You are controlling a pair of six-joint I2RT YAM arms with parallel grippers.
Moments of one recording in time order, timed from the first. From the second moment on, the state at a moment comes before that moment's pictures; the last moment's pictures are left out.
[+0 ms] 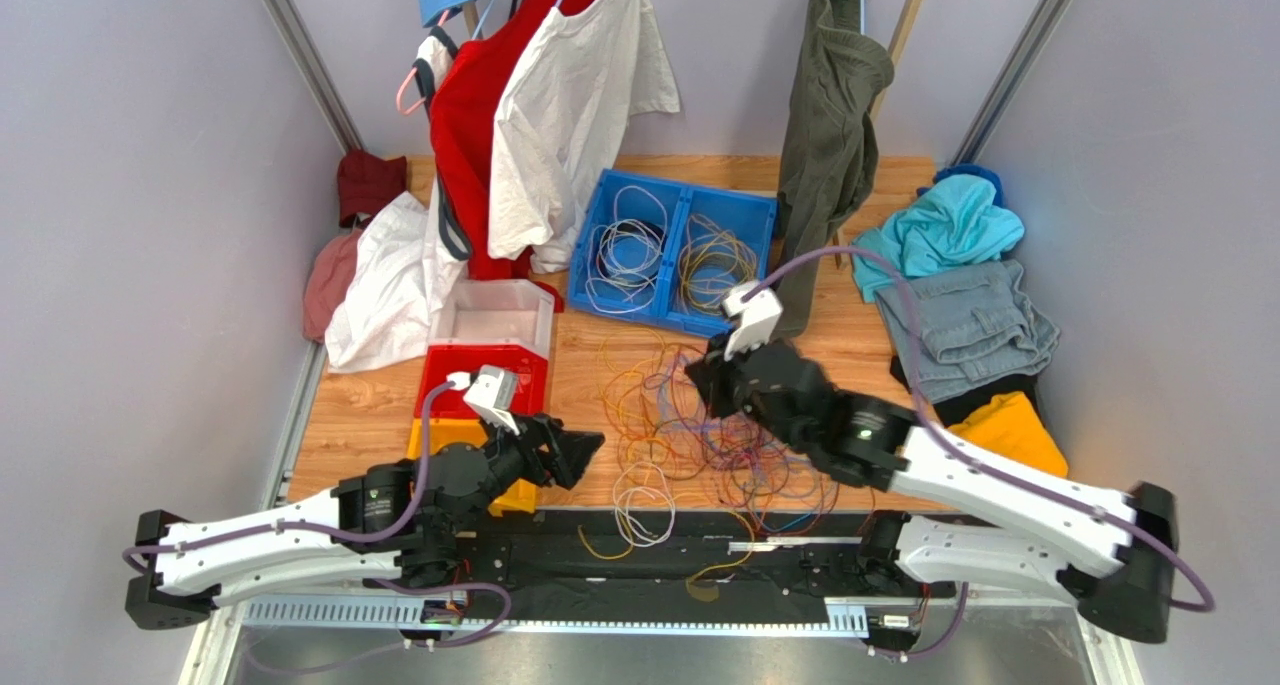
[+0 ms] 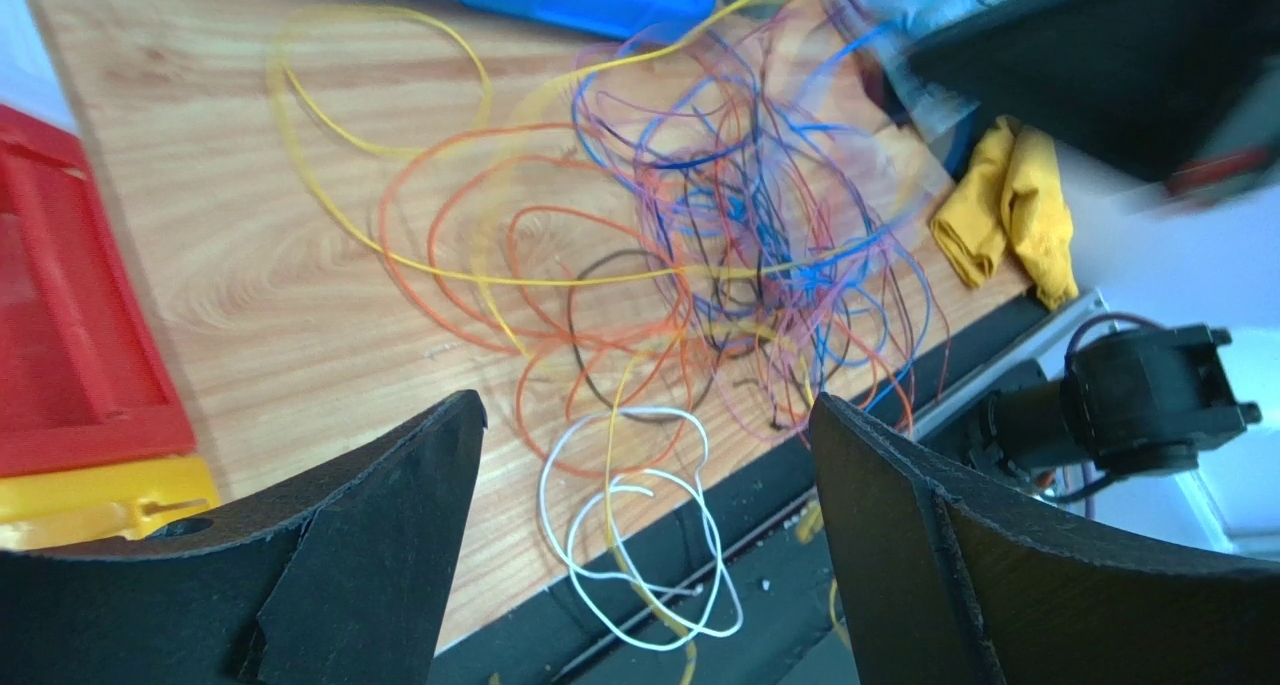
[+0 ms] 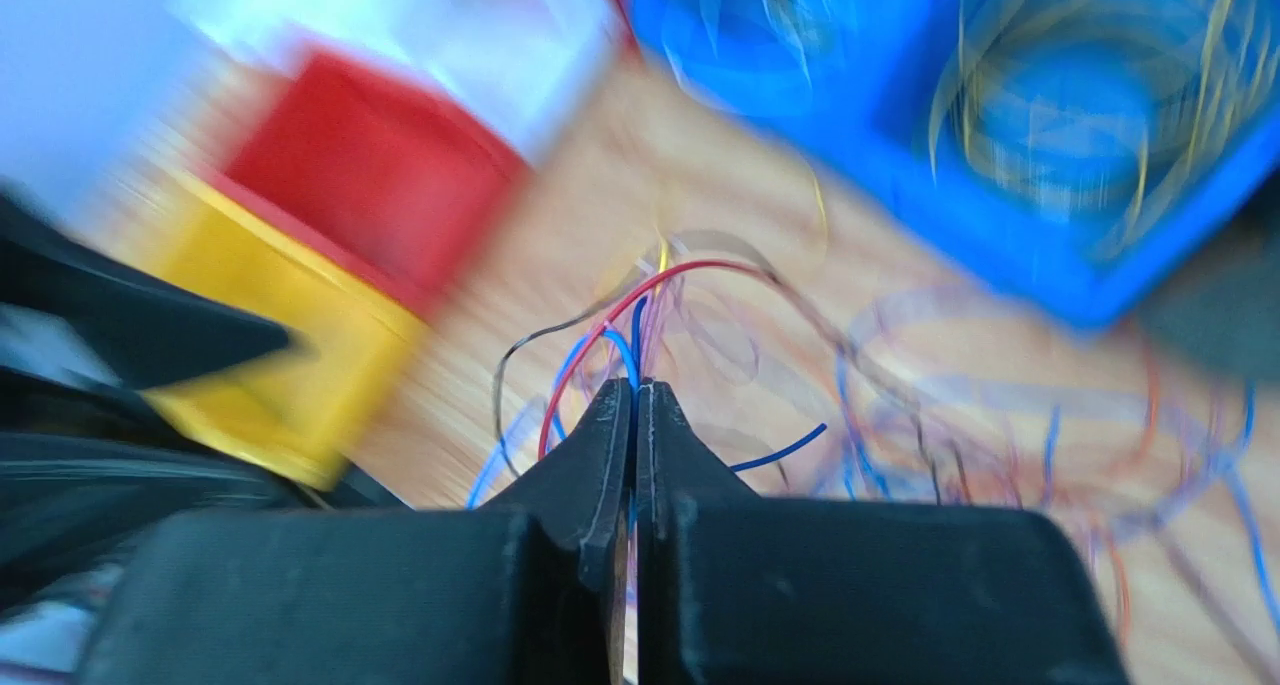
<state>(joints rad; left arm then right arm) -1.33 0.37 0.37 -0.28 -0.62 -0.74 1.06 1.00 0.77 -0.25 0.39 0.46</state>
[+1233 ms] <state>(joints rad) -1.24 0.75 0.56 0.27 -0.29 -0.28 1.08 0.62 0.82 -0.26 0.15 0.35</state>
